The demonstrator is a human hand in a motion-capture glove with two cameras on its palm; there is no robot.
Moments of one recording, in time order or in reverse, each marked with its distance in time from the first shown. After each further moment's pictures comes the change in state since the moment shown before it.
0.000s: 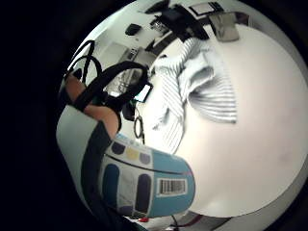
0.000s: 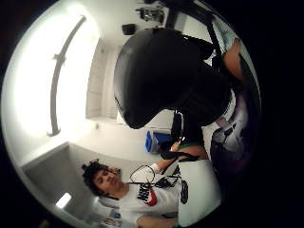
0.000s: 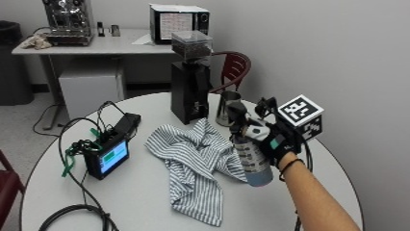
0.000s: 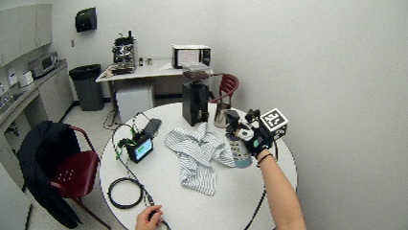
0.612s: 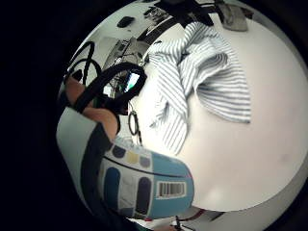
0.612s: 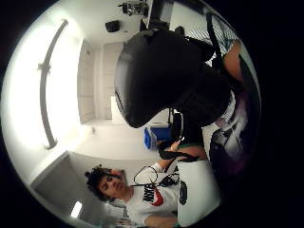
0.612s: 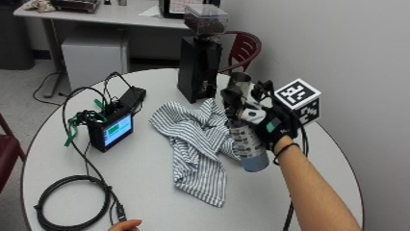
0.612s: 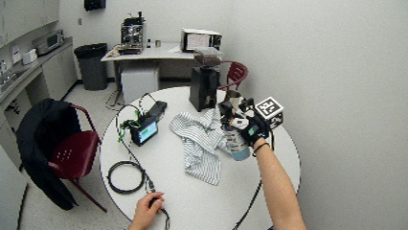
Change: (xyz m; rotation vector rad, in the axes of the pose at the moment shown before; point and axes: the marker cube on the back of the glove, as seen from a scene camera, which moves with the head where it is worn) arm -0.036 -0.017 -0.006 -0.015 -0.001 -0.010
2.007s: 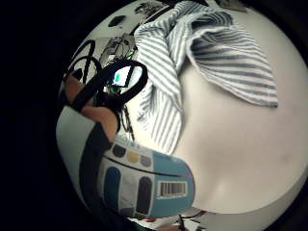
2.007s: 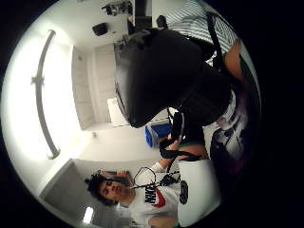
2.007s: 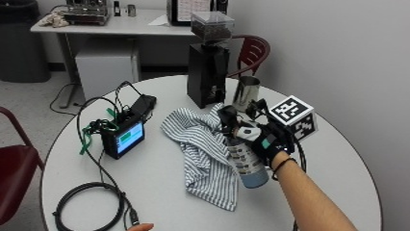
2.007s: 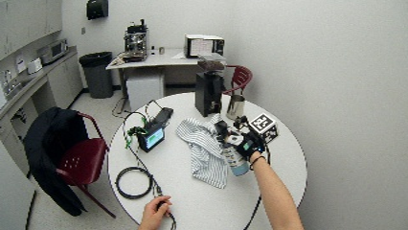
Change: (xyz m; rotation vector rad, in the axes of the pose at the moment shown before) arm 0.020 0.009 0.022 -0.043 0.015 0.046
